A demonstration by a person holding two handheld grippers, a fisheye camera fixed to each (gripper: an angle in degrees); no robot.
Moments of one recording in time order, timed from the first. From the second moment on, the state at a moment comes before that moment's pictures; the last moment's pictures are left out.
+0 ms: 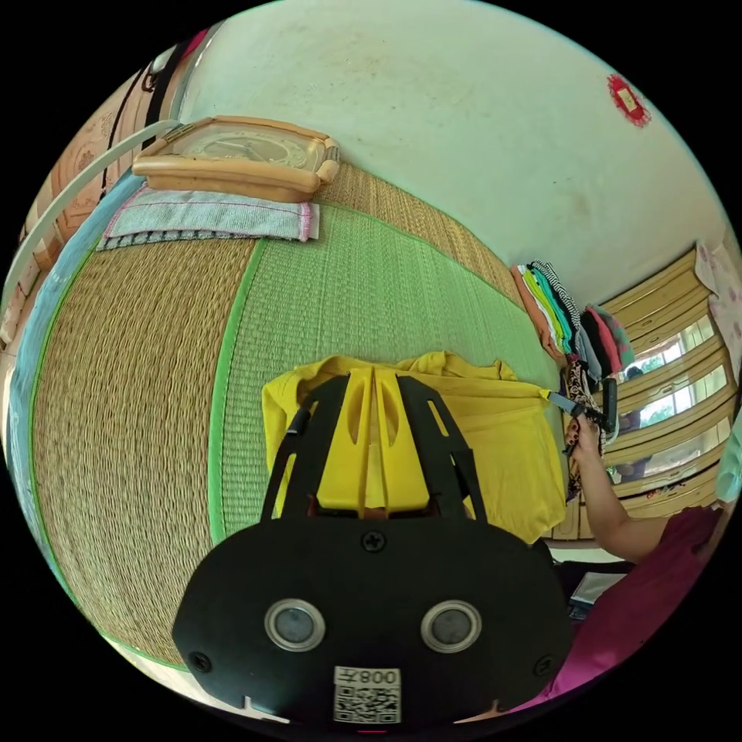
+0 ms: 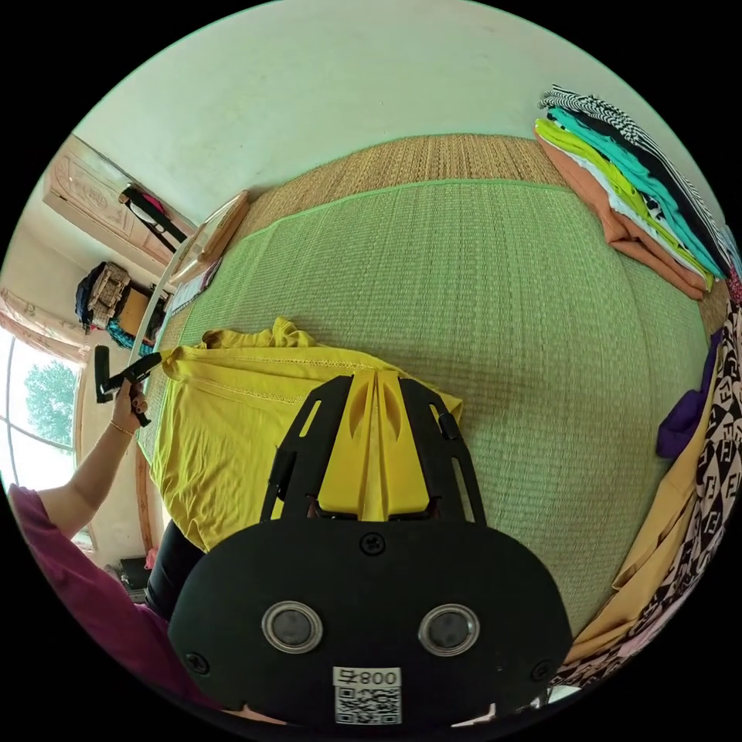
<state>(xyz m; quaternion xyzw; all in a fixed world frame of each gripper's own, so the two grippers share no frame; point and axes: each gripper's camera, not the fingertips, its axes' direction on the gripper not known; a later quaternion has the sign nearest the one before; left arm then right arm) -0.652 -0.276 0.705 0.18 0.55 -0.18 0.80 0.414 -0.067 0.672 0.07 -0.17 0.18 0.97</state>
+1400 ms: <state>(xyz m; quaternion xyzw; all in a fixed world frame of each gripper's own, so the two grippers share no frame) -0.520 -0.286 0.614 0.16 0.32 0.03 0.93 0.148 -0.052 0.699 0.04 0.11 -0.12 0.99</state>
